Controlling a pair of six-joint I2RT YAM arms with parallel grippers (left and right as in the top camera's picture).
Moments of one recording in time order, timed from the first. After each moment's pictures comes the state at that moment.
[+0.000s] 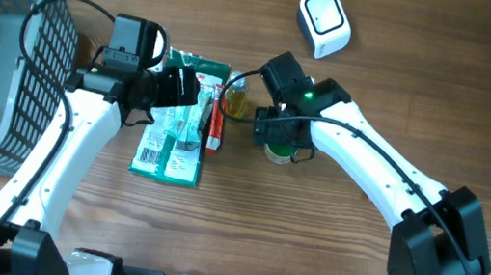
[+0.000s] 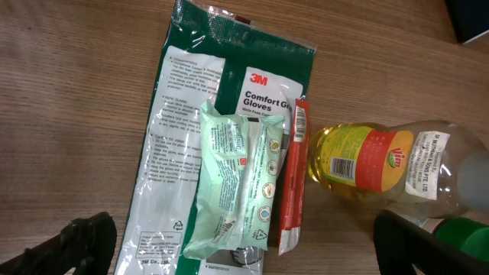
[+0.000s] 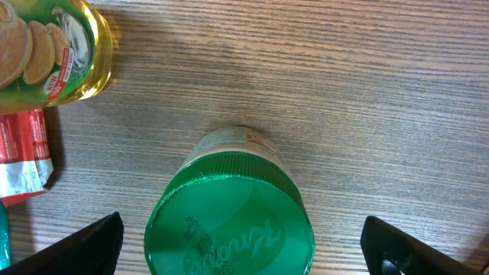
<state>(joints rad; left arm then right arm) -0.13 1.48 1.13 -0.73 0.10 -0.33 0.62 1.83 1.38 -0.94 0.10 0.53</state>
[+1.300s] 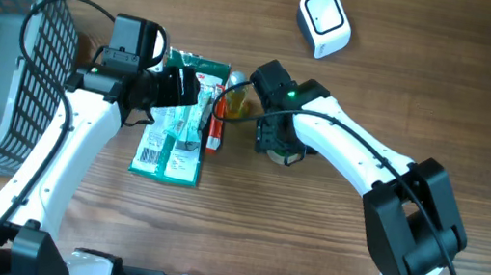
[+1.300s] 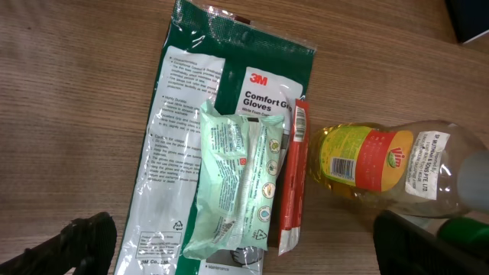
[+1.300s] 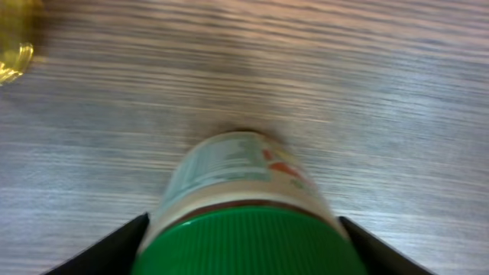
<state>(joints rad) -0.13 1.48 1.13 -0.73 0.10 -0.33 0.63 1.96 1.38 -0.93 0.11 0.53</state>
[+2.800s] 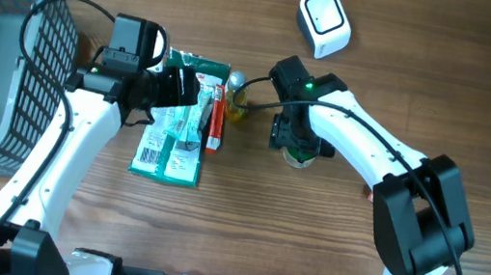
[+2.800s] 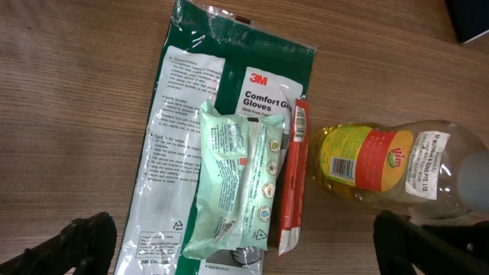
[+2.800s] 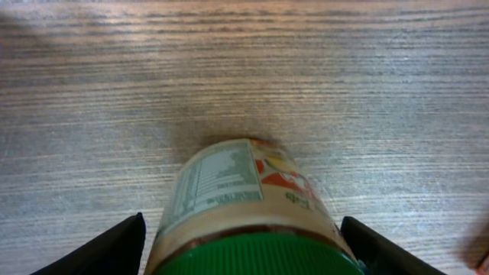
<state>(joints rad) -0.13 1.48 1.13 -0.73 0.10 -0.33 0.56 1.96 1.38 -0.97 0.10 0.59</state>
